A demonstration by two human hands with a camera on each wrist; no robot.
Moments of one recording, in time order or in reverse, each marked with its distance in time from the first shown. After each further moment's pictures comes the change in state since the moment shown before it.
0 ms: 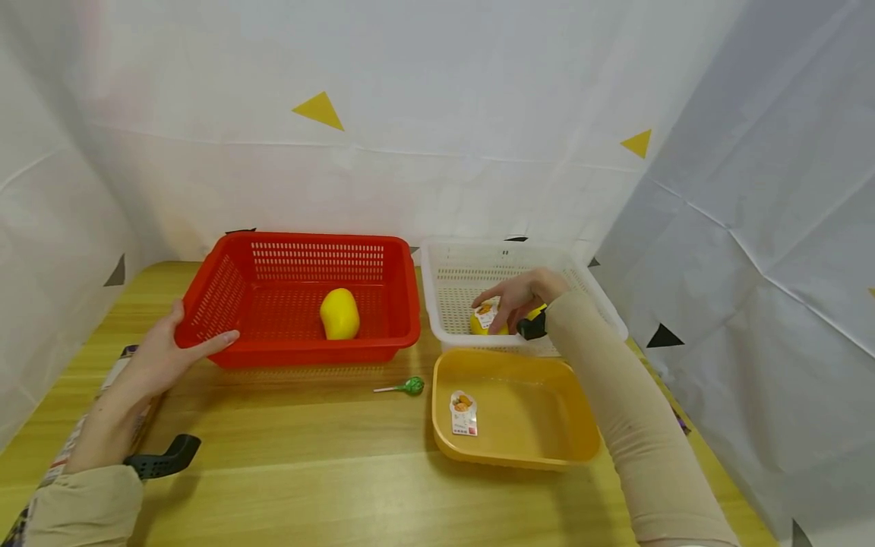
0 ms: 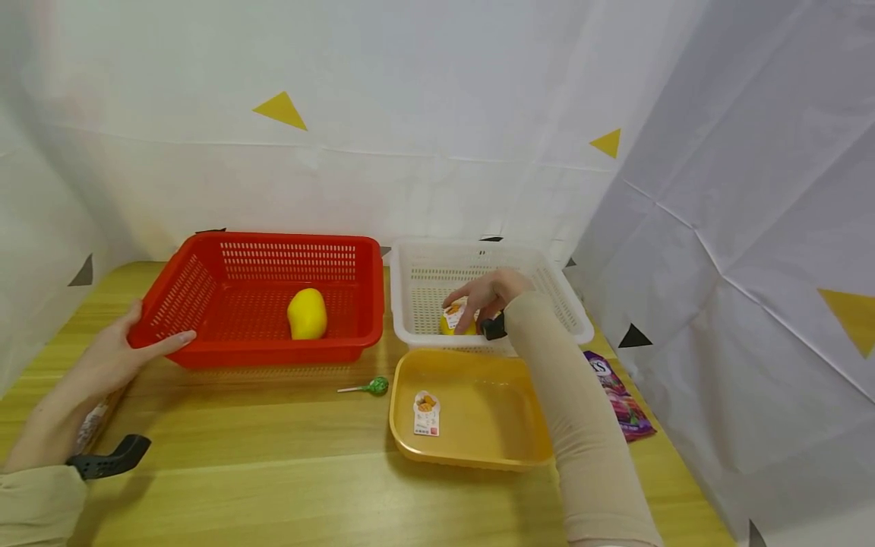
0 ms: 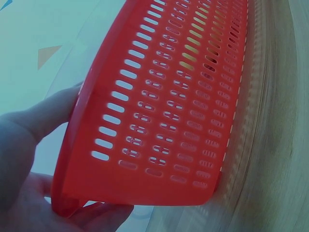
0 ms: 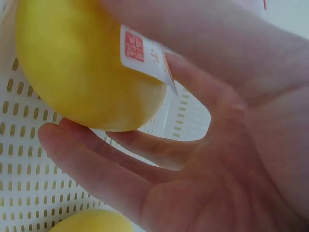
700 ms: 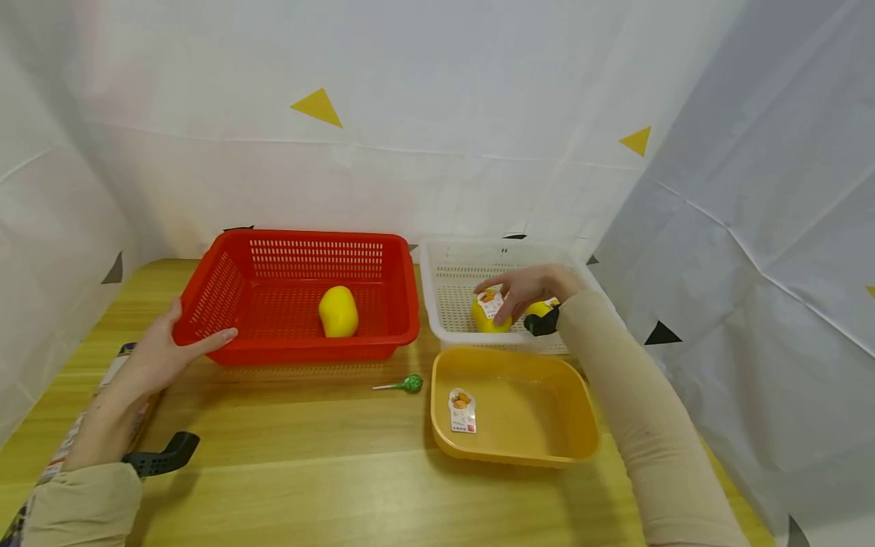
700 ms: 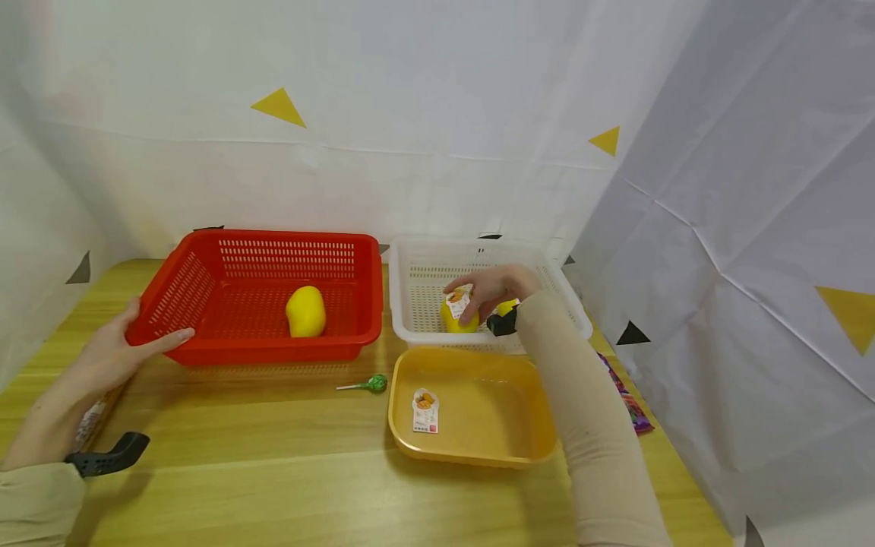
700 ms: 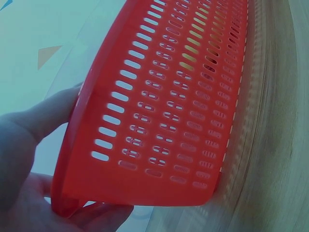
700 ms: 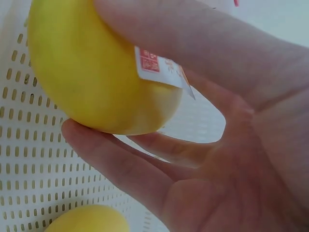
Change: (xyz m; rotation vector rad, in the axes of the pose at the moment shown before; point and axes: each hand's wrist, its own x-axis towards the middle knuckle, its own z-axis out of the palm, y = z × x) left_hand -0.001 0.000 -0.002 0.000 -0.023 -0.030; right_hand -0.005 0.015 -0.009 0.013 0.126 -0.093
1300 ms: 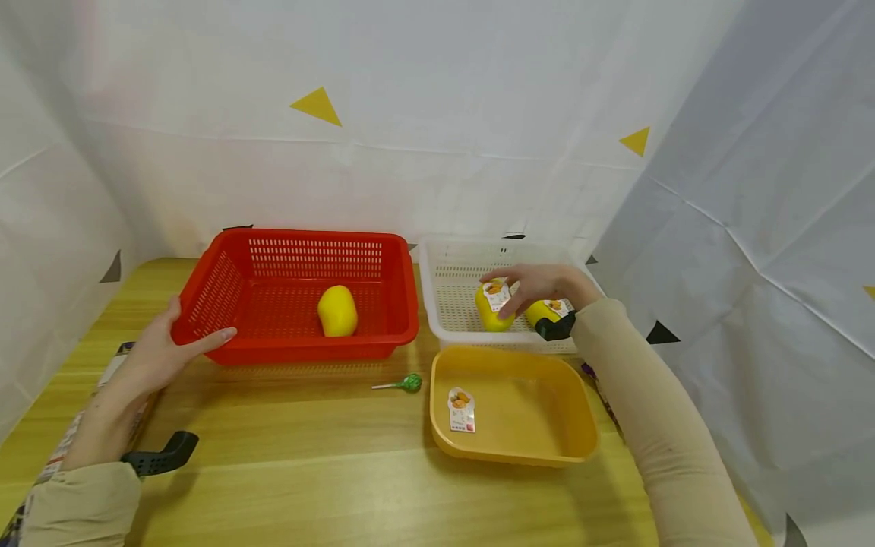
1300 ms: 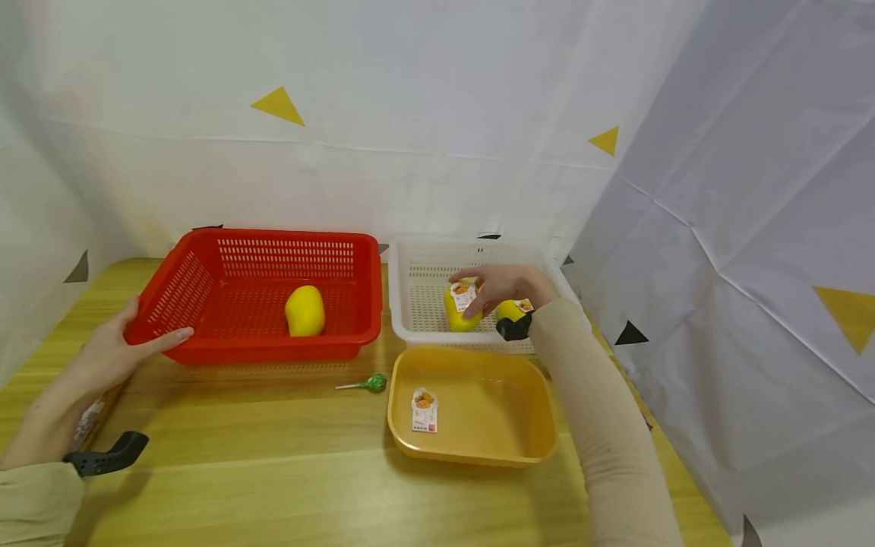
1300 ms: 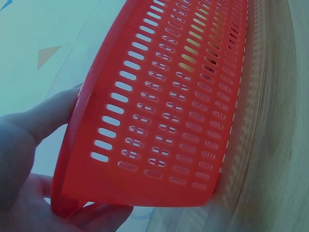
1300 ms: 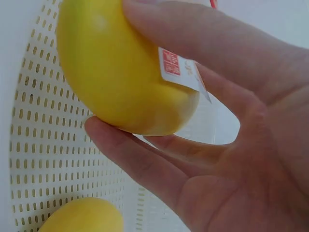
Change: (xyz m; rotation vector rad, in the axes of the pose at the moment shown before) left_hand 0.000 0.000 0.000 0.004 0.003 -0.004; right_hand -0.020 0.010 -0.001 -0.067 0.114 -0.143
